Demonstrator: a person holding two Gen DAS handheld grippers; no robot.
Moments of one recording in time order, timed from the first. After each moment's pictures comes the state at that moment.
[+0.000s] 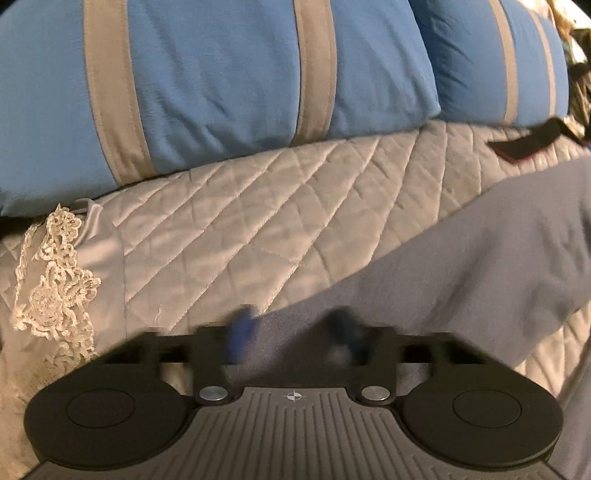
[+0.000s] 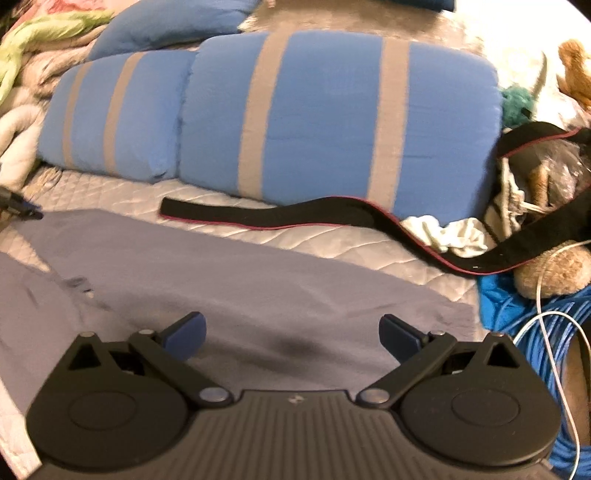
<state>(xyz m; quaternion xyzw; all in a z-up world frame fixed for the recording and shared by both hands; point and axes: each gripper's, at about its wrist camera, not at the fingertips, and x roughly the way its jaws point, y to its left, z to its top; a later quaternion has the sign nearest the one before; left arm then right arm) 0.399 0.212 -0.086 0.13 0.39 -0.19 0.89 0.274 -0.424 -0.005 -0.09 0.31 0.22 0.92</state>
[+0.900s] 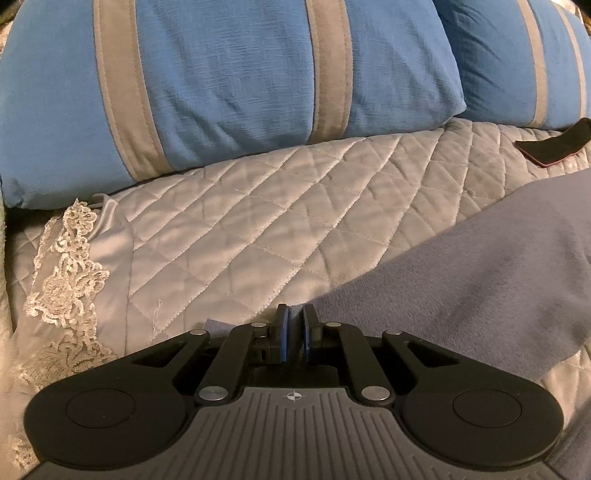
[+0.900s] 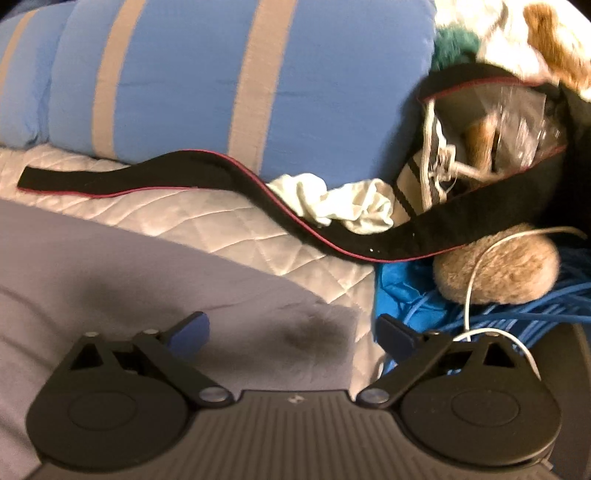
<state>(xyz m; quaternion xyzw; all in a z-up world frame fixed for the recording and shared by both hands) 0.403 0.189 -0.093 0.15 0.40 -0.13 0.90 0.400 -0.482 -0.056 -0.13 0.37 0.11 0.91</state>
